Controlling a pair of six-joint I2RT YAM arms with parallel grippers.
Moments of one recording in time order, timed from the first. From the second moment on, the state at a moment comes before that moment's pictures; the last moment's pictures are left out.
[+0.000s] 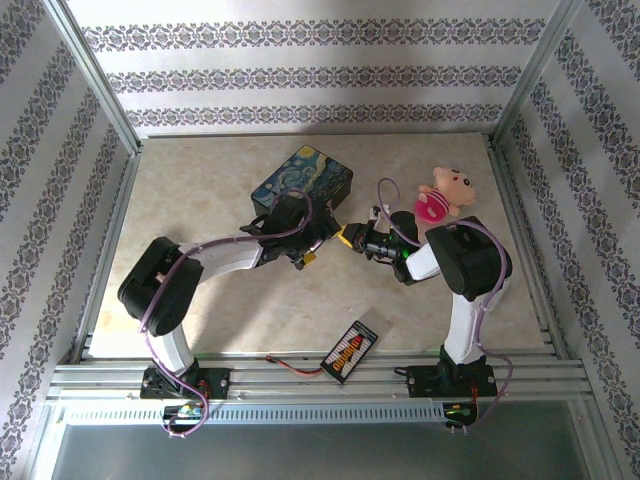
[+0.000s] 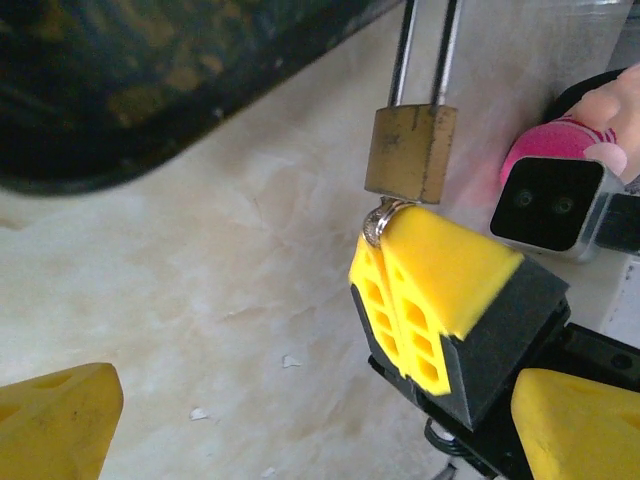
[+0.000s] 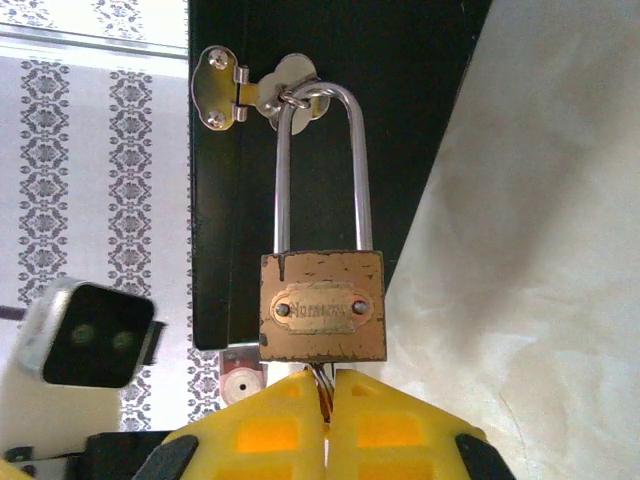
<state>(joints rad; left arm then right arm) -0.61 1.74 1.03 -0.07 0.28 -1.25 0.31 1.96 0.63 1.00 -0.72 1.22</state>
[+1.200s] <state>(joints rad) -0.61 1.84 1.40 -0.68 -0.48 -0.52 0.34 1.79 0.66 0.58 -0.60 0.95</state>
